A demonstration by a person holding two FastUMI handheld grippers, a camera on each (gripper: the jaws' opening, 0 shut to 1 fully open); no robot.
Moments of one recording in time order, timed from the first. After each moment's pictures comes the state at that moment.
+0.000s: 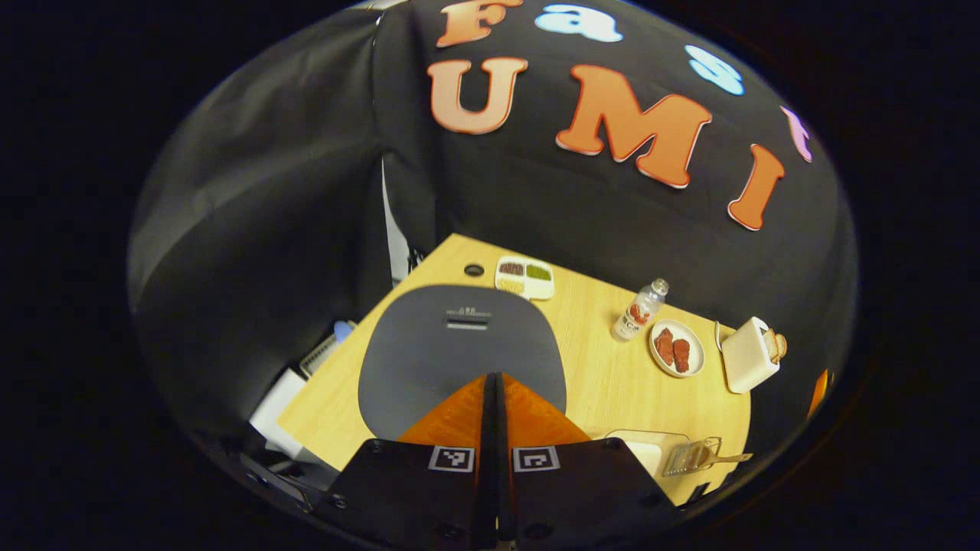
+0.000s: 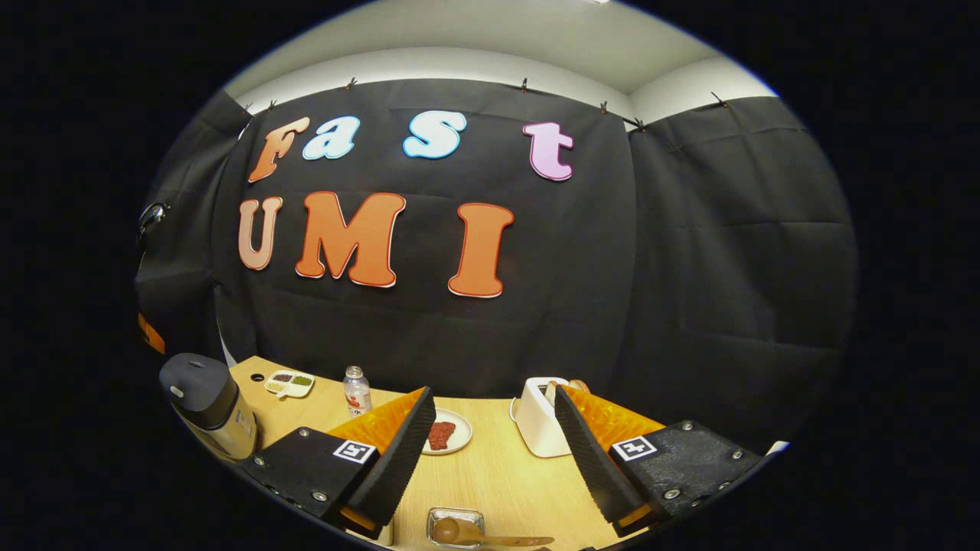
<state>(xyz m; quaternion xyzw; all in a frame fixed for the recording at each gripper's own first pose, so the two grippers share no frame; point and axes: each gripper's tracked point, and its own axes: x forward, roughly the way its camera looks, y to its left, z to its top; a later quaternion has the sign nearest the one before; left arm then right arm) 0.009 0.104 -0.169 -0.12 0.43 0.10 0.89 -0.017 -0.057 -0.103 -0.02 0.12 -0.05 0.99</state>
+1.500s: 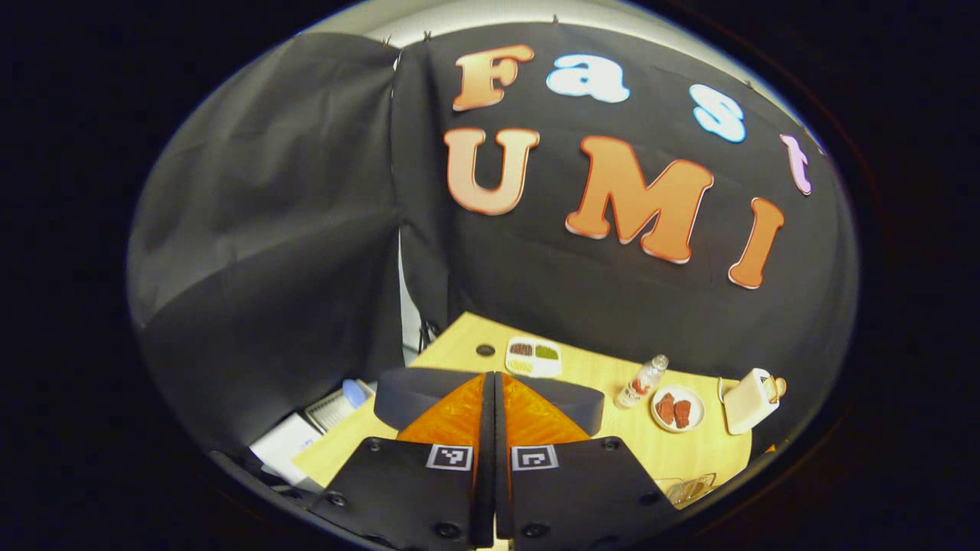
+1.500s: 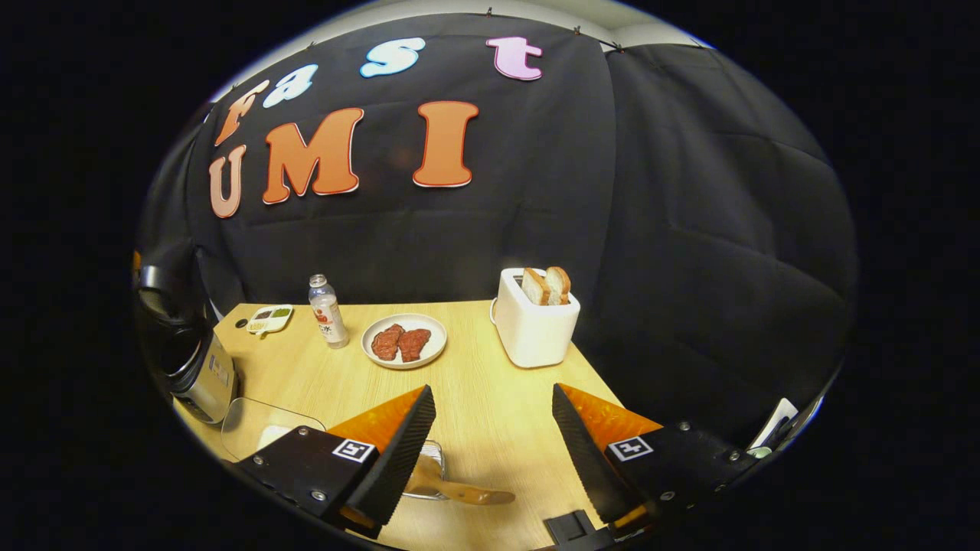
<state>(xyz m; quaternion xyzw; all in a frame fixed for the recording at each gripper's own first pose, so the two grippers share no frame) 0.054 0.118 -0.034 -0.04 0.19 0.12 0.97 -0.062 -0.105 -0.228 0.02 0.31 -0.06 0.95</state>
